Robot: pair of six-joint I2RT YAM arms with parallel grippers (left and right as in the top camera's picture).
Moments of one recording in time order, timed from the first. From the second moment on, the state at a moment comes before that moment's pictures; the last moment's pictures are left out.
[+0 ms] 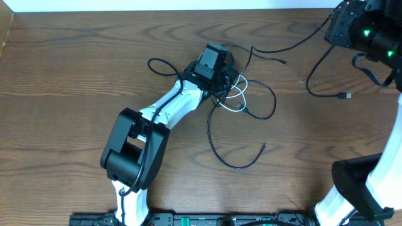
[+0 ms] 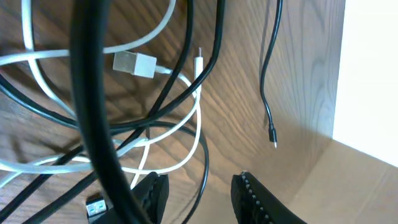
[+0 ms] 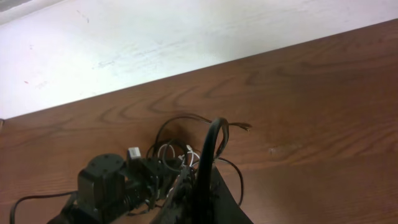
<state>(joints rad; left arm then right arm) -0.50 2.01 1.37 -0.19 0.25 -1.46 0.19 1.86 2.90 -1.69 0.05 0.41</state>
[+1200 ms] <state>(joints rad) -0.45 1.97 1.37 -0.07 0.51 -1.40 0.19 1.88 2.90 -1.69 0.15 0.41</state>
